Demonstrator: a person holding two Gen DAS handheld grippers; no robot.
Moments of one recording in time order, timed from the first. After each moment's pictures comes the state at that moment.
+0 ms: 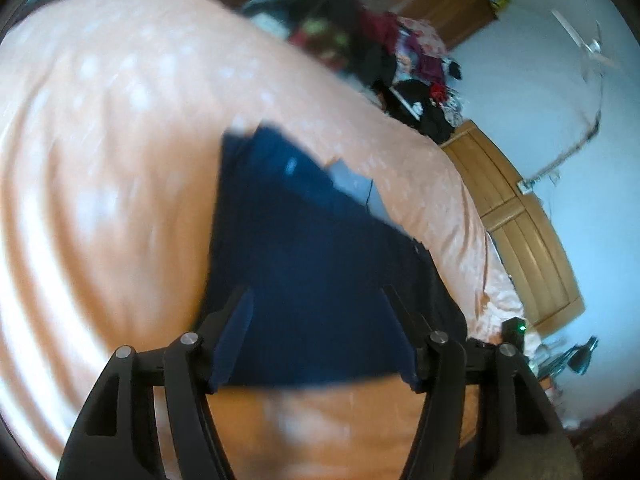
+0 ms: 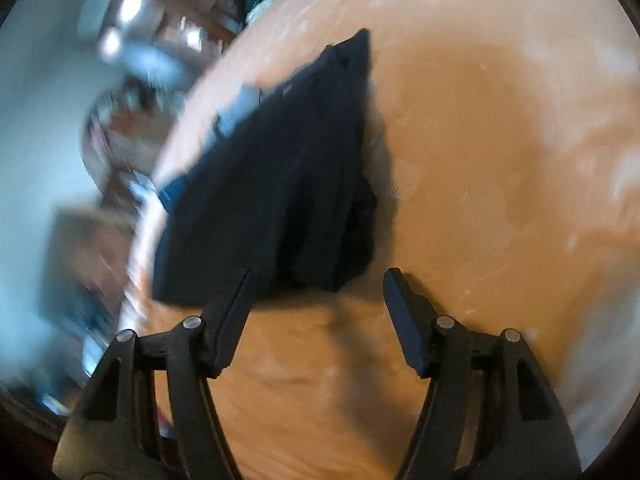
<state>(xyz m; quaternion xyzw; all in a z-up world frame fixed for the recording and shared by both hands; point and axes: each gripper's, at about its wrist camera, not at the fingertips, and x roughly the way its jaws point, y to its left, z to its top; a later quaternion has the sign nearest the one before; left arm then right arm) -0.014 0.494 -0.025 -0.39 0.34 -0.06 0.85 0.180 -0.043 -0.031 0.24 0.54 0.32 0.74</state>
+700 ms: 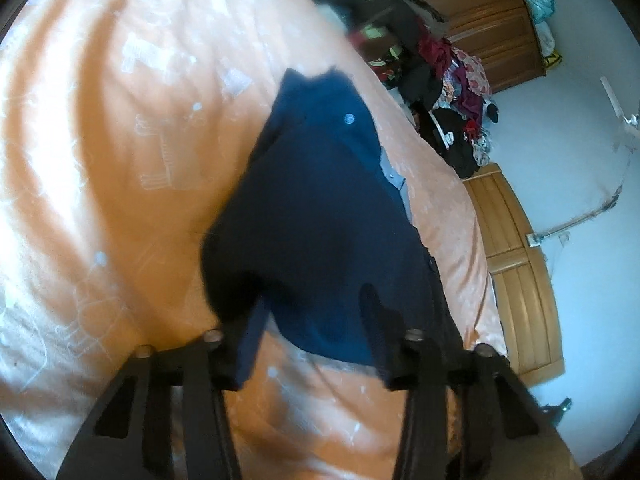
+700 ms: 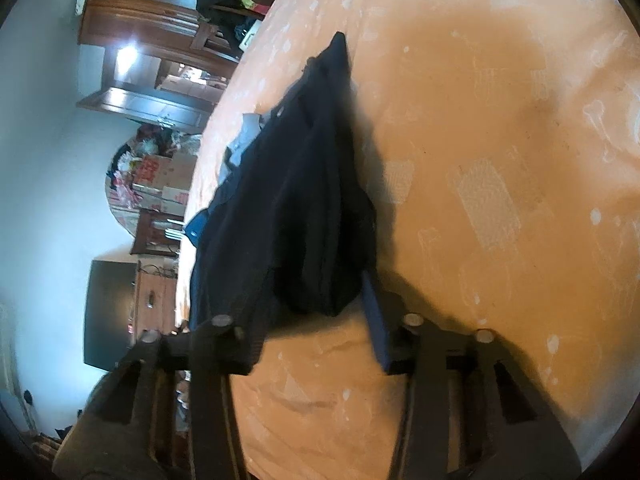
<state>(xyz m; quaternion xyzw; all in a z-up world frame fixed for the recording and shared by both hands) -0.007 0.481 -0.095 -0.47 0.34 -0.02 0.81 0.191 -0.052 -0.046 0.33 0.53 0.32 0.71</state>
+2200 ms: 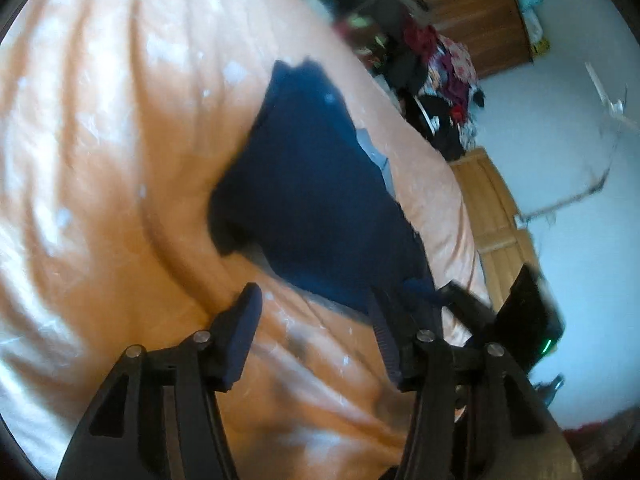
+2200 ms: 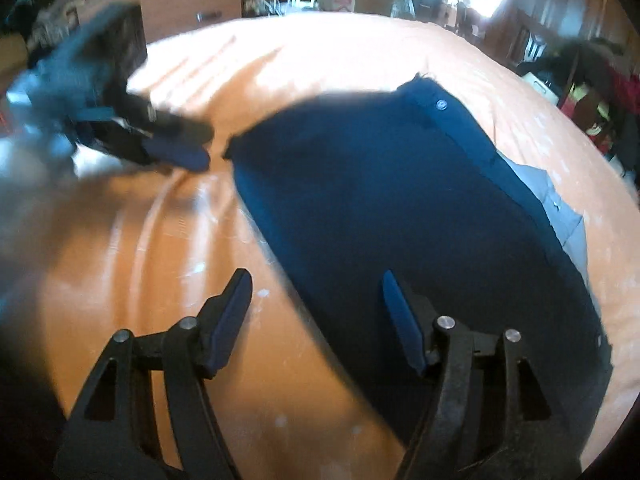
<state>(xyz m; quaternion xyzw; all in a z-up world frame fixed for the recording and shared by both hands) -0.038 0.488 -0.075 -0.50 0.33 -0.04 0.80 0.008 0.349 0.005 -0.33 0.33 0.53 0.71</state>
